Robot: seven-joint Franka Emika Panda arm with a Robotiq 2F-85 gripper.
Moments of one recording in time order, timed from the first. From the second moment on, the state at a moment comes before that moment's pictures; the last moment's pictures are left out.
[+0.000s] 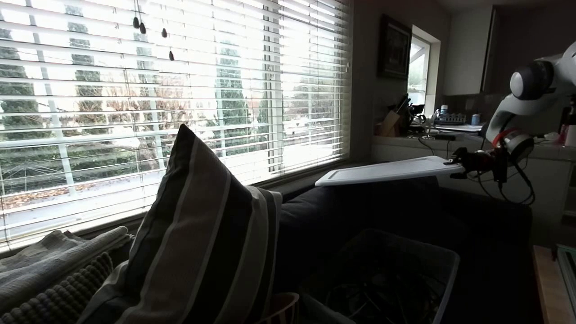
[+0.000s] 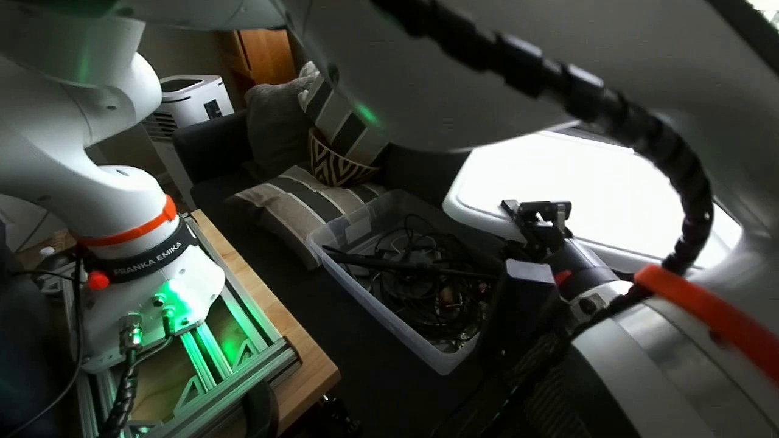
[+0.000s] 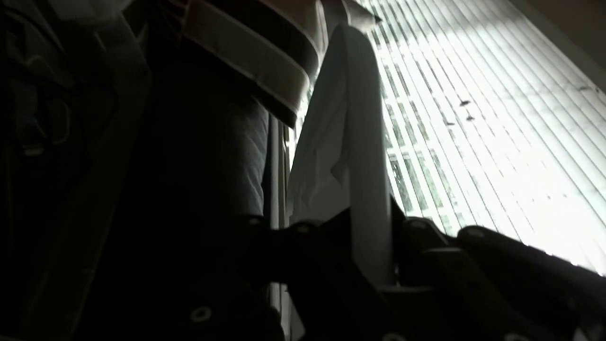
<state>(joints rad) -1.05 0.89 -0.25 -1.51 1.13 1.03 -0.90</state>
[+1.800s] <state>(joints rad) -0.78 0.56 -0.21 -1.83 0.39 1.01 -1.28</state>
